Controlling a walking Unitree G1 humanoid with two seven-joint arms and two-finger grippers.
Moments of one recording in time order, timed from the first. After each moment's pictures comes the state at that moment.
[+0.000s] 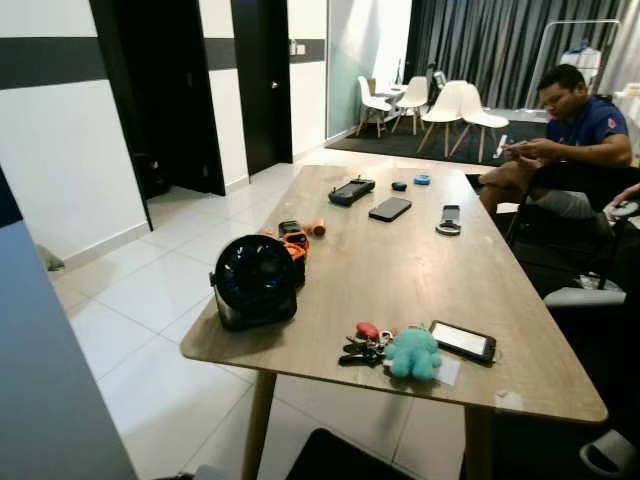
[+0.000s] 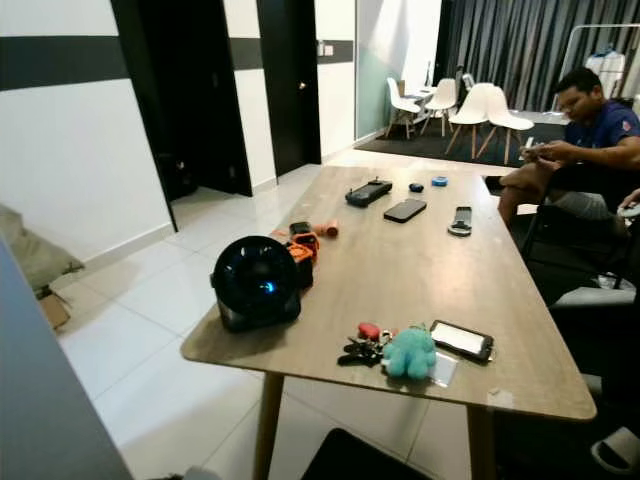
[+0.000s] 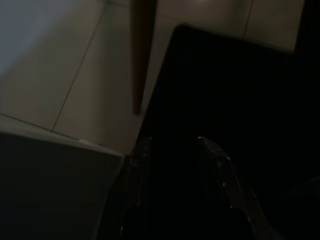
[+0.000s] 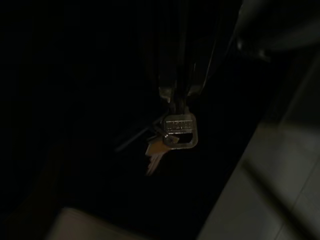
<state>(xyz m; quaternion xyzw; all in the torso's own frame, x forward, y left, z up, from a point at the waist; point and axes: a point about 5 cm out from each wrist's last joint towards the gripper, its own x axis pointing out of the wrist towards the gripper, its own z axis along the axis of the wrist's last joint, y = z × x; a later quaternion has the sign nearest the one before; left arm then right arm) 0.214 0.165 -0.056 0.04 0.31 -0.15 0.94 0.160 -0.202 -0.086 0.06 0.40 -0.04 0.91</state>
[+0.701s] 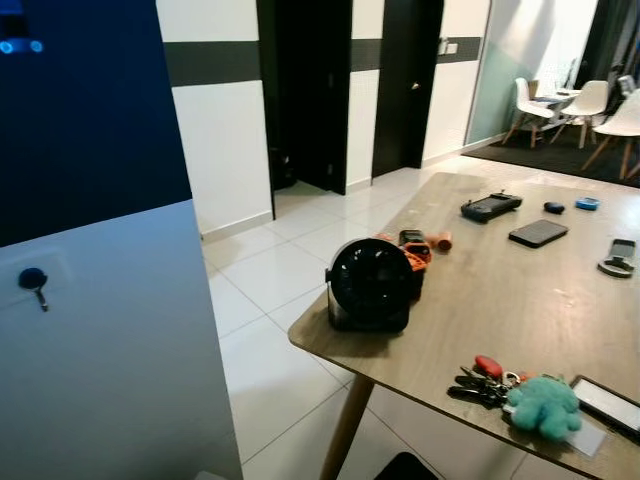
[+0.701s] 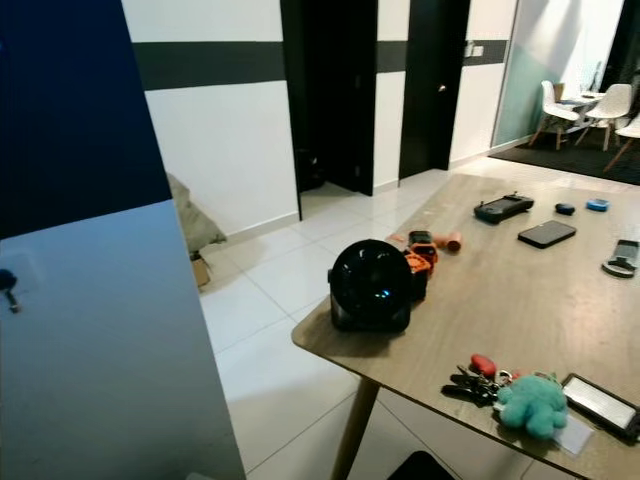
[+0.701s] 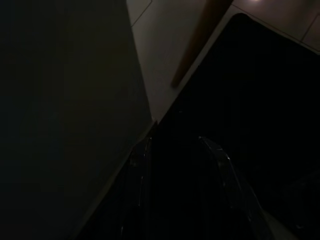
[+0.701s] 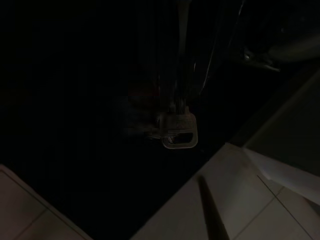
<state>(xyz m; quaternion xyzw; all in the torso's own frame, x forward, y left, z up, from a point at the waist) 0.199 0.169 -0.064 0.03 0.34 -0.15 0.93 0.158 -0.200 -0.087 0.07 0.40 -0.03 0.91</state>
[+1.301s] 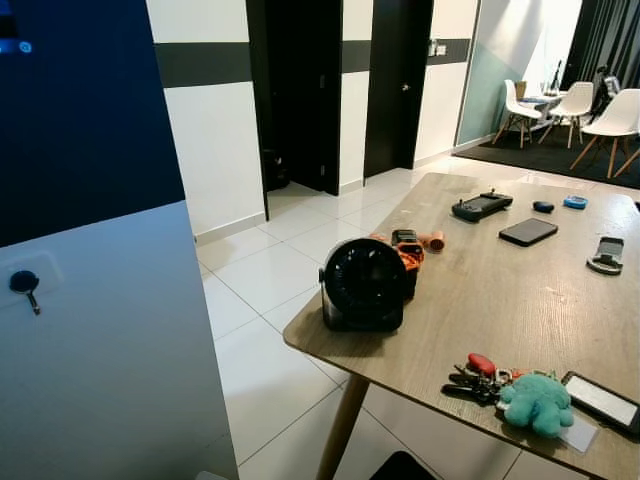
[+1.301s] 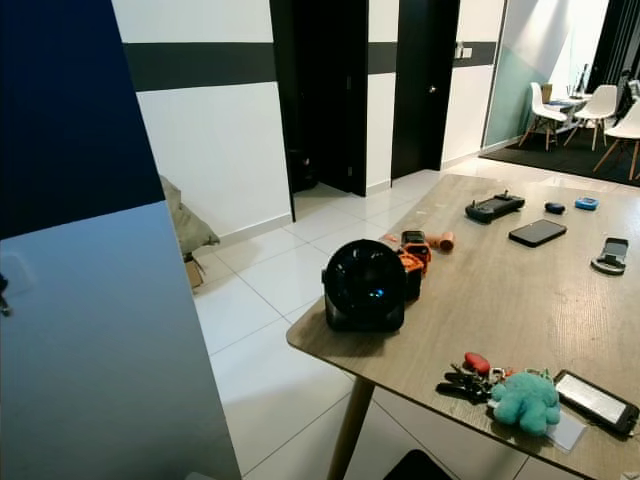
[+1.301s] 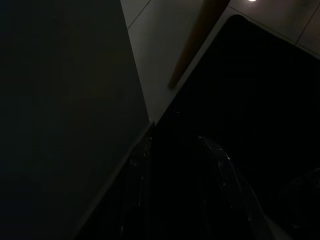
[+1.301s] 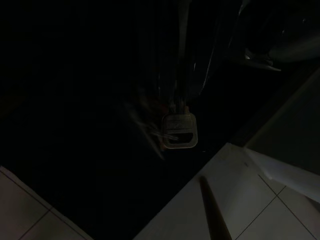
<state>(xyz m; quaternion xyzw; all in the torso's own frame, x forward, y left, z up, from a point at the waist) 0.200 0.170 -0.064 0.03 0.34 -0.15 0.93 0.158 -0.199 -0.087 0.07 0.40 -0.03 0.91</state>
